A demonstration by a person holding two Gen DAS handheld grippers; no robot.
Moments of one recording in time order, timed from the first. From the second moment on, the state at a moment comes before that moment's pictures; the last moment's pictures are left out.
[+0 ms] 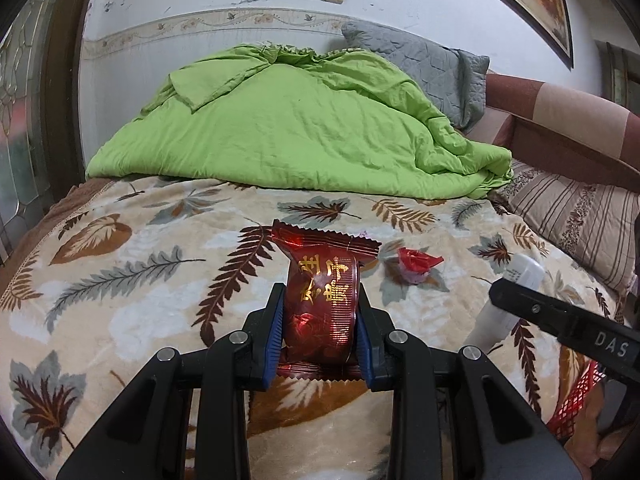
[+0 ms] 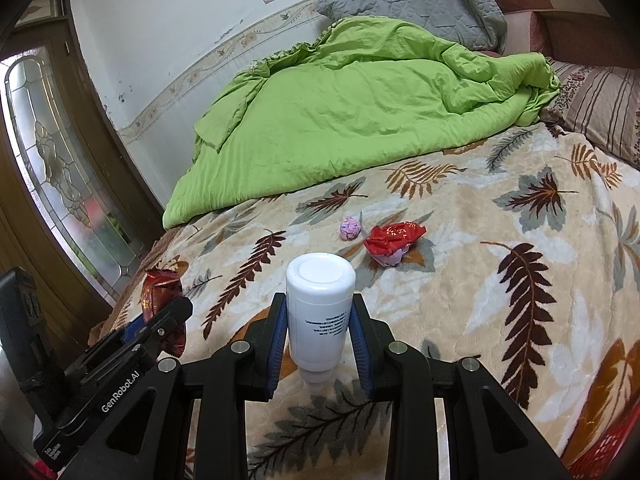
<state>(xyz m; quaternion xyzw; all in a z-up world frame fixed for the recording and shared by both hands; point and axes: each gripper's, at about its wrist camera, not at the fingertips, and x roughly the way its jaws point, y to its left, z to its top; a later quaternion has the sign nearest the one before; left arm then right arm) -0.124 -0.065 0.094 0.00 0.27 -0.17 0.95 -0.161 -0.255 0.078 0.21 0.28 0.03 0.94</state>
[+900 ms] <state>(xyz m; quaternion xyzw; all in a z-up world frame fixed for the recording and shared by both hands) -0.220 -0.195 0.133 0.05 0.28 -0.42 0.86 -0.342 -0.384 0.135 0.26 0.23 -0.06 0.94</state>
